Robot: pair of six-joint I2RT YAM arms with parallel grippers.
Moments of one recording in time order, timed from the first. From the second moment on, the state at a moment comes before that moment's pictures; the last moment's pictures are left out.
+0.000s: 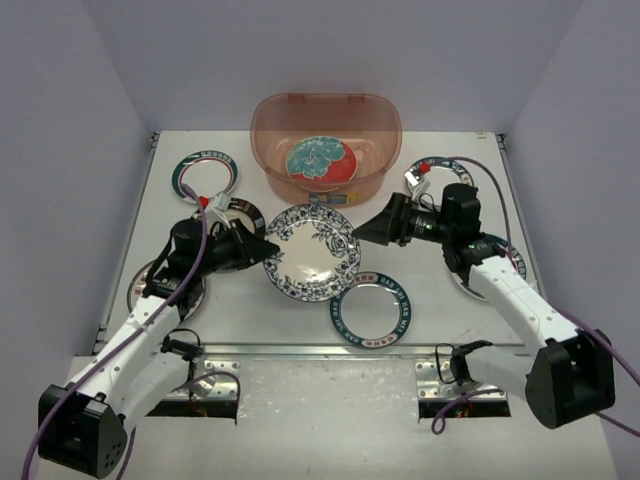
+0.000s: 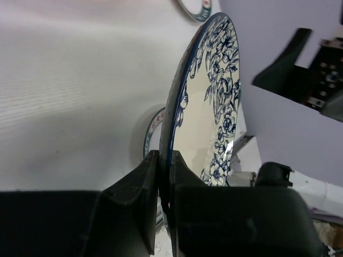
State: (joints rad) left arm -0.23 0.85 0.57 -0.12 0.47 -0.75; right arm 0.25 1.10 0.72 0.05 -0.78 0.66
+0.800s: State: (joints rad) left arm -0.21 2.16 2.12 -0.47 0.03 -0.57; right arm 0.20 0.75 0.84 -0.58 -0.06 0.31
